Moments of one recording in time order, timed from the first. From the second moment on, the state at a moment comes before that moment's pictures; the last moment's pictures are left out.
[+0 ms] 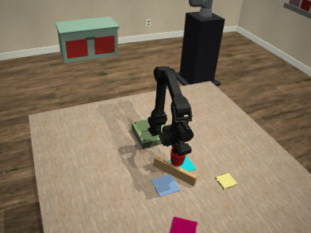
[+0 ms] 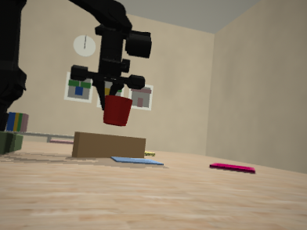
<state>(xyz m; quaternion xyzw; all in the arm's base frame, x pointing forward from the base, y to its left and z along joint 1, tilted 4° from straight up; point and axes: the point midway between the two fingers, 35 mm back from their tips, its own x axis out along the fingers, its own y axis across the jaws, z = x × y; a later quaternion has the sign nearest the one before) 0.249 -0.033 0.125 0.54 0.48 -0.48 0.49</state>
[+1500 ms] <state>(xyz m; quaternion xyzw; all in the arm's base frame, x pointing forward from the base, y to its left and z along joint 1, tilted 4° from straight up) 0.211 0.029 0.127 0.54 0.48 -0.48 0.49</state>
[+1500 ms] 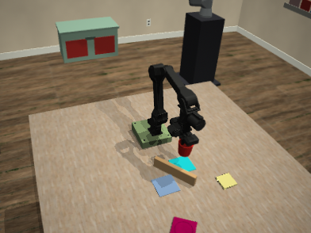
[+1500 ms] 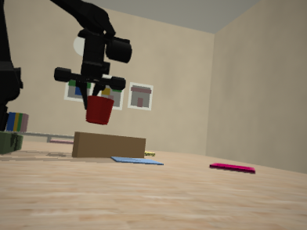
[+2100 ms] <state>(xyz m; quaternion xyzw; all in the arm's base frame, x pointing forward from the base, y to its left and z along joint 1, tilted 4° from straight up) 0.215 0.032 0.094 0.54 0.48 -0.48 0.50</state>
